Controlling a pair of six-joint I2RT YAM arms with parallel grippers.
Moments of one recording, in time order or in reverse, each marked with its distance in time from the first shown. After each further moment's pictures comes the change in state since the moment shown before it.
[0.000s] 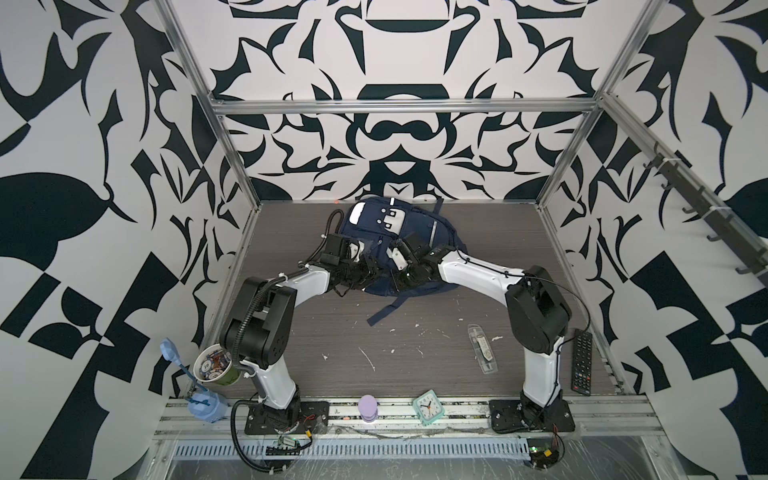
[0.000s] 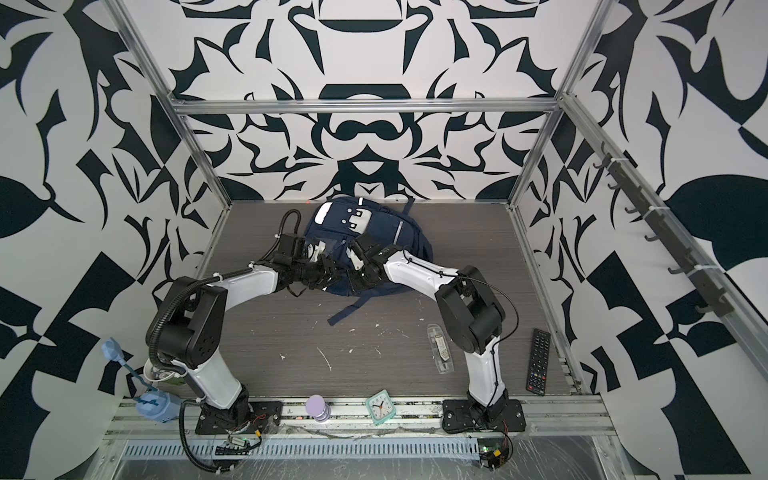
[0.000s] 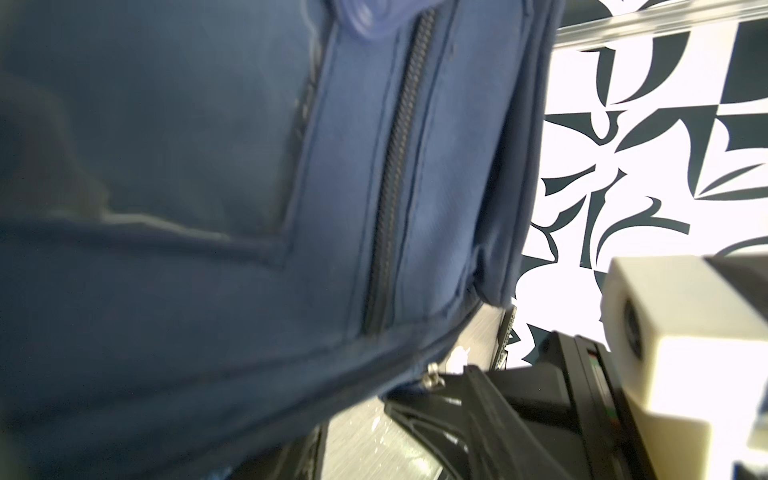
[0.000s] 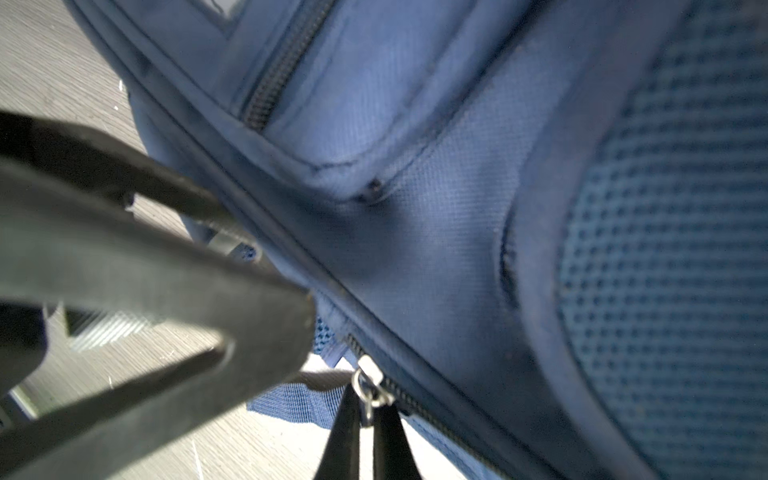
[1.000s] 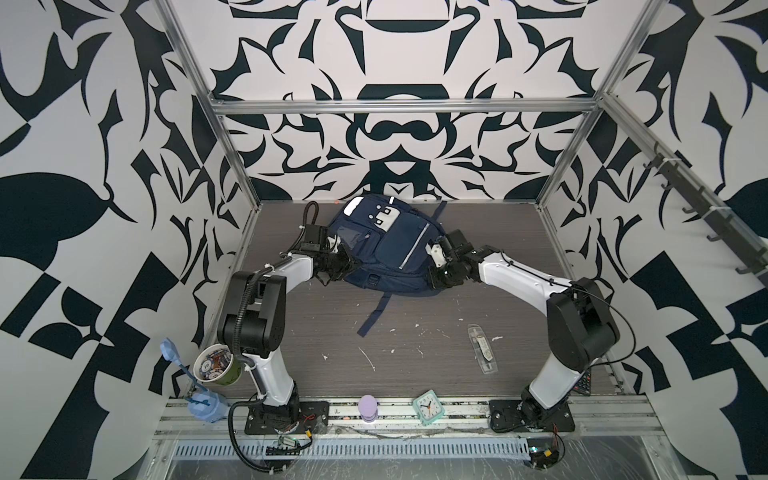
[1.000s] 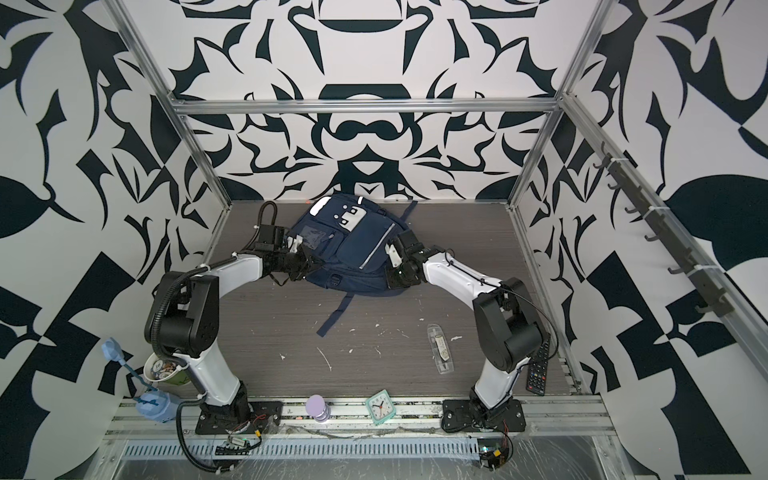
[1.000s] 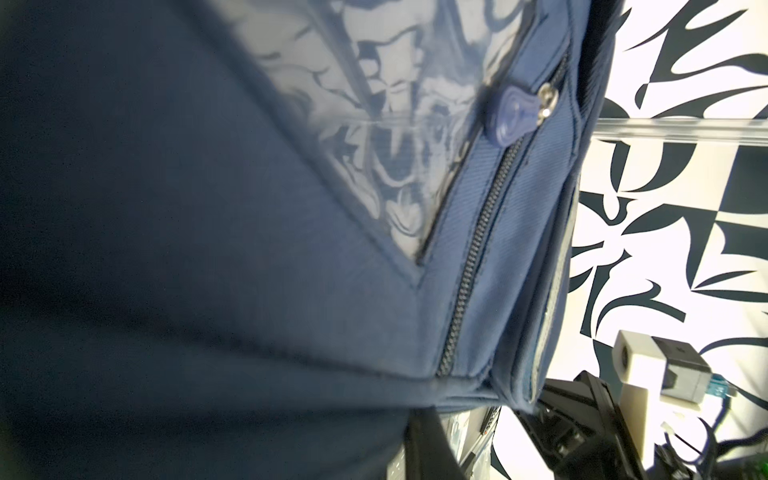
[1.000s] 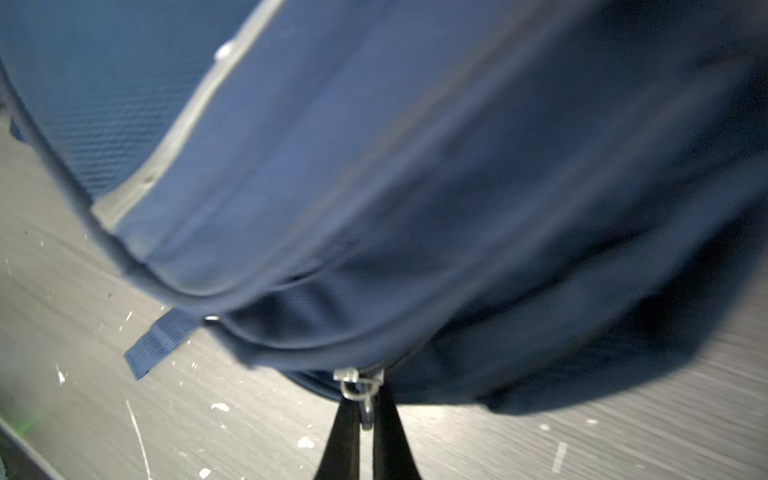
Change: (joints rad) left arm 0.183 0.040 0.108 -0.171 -0.008 0.045; right arm -0.237 -0.256 -0.262 0.001 0.008 -0.061
